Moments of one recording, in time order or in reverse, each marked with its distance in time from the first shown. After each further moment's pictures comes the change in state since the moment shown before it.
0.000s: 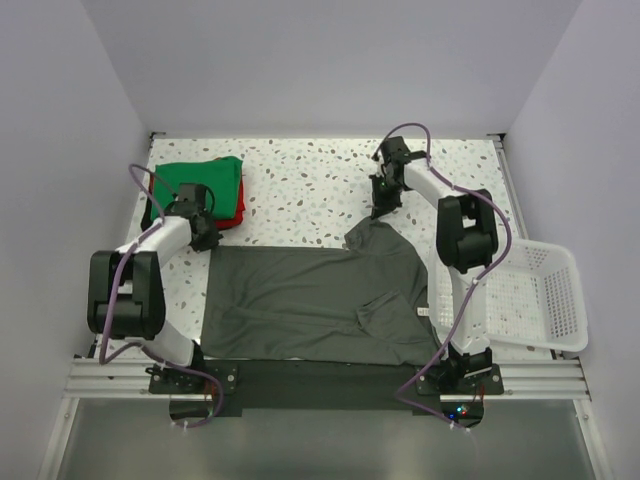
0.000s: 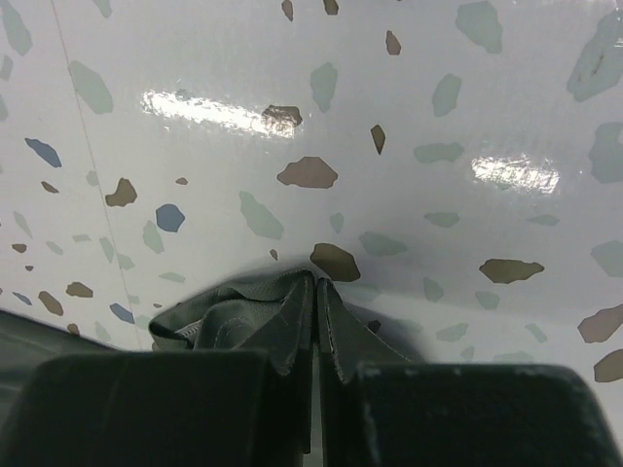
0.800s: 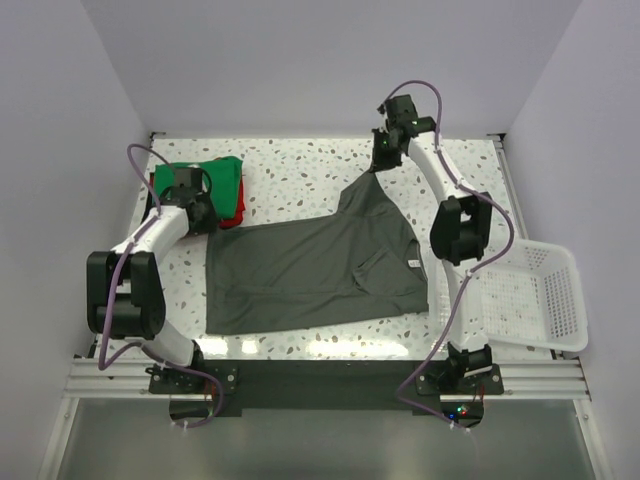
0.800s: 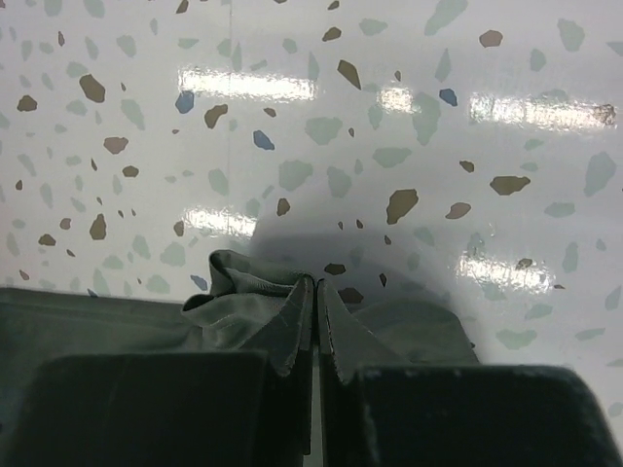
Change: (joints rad) left arm 0.000 -0.021 0.119 -0.009 0.042 0.109; right arm -0.019 0.136 0.531 -0.121 0.046 0.053
